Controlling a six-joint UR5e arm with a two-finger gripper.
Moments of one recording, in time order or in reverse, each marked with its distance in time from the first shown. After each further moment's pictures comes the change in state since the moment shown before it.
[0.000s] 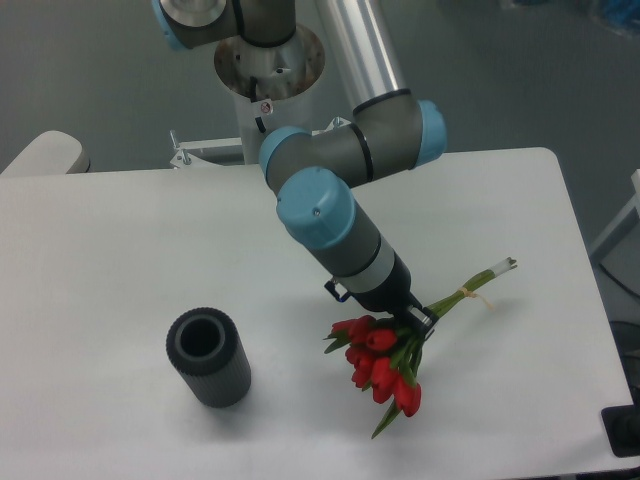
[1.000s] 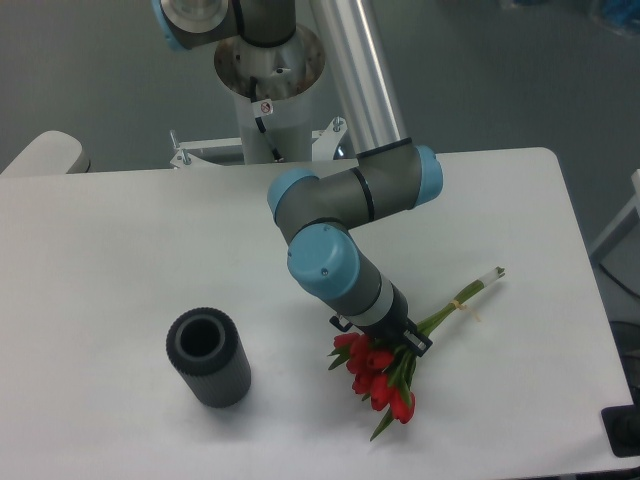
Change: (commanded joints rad) arm 0.008 -0.109 -0.005 0.005 0.021 0.002
